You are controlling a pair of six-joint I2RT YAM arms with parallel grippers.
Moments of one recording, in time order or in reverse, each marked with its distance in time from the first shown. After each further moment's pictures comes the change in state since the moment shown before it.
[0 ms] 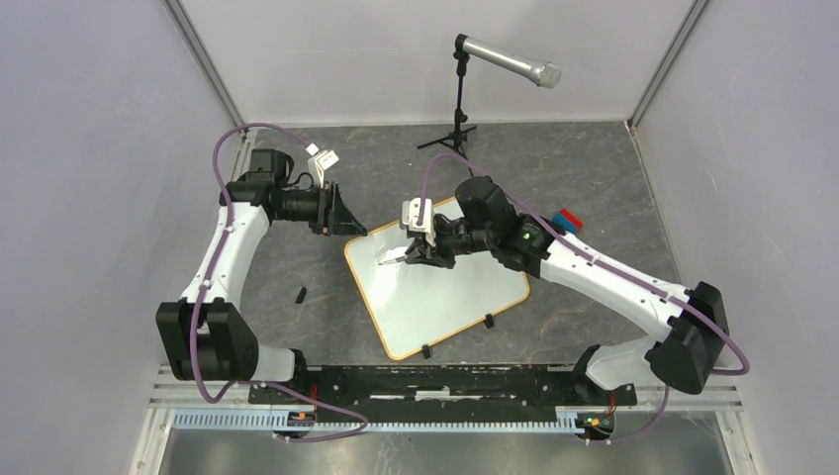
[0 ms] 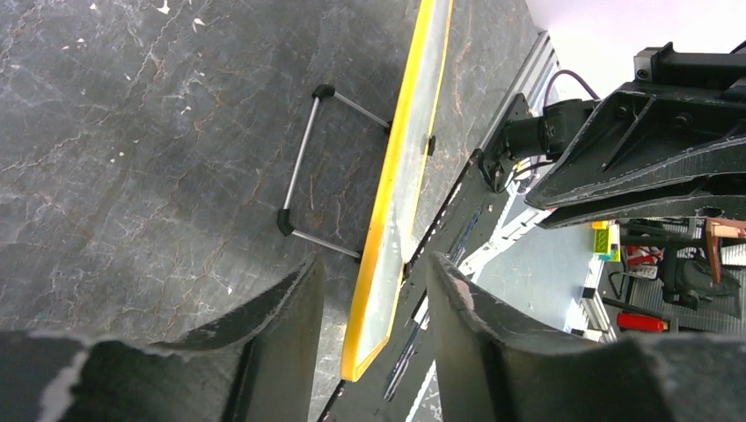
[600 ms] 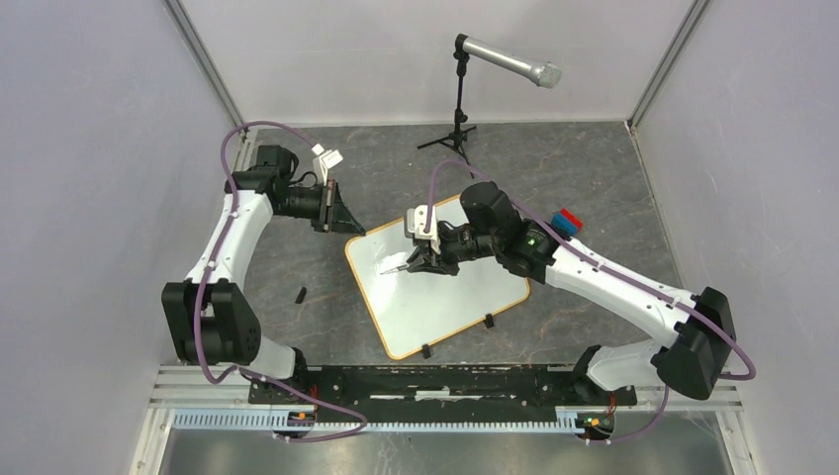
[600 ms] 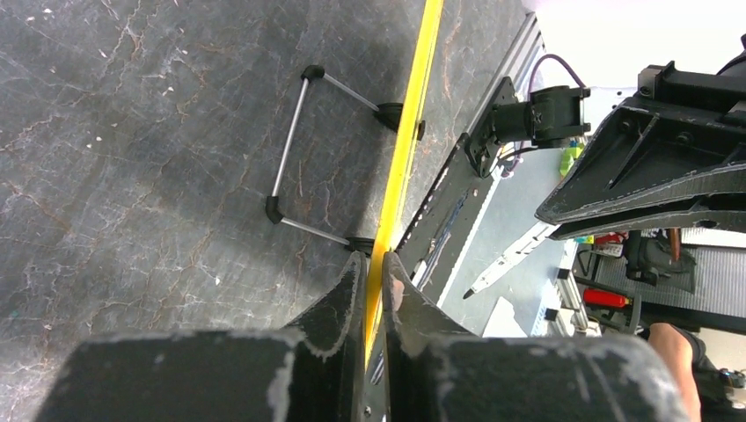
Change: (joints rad) left arm -0.002 0.087 0.053 -0.092 0.023 0.053; right arm 0.011 -0.039 -0.048 0.018 -0.058 0.001
